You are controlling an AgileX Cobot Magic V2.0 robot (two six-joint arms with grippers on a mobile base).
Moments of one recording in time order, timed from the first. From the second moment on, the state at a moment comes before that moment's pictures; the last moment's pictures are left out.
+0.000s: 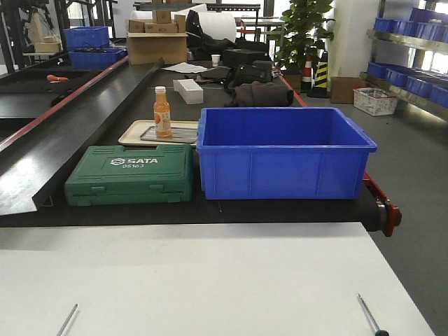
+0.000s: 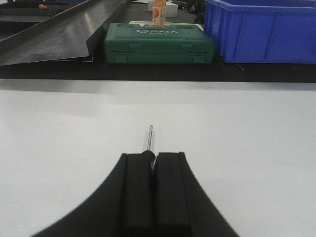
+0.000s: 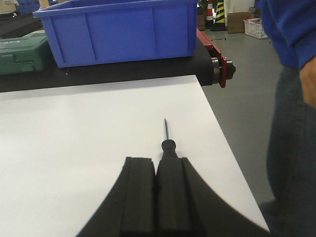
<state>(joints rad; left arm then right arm) -0.02 -0.01 0.03 -0.05 0.23 -0.04 0.00 -0.01 0.03 -0.06 0.24 0.15</state>
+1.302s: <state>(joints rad) -0.02 -0.01 -0.03 -0.05 -0.06 -0.04 0.00 -0.01 0.02 -0.08 -0.13 0.15</state>
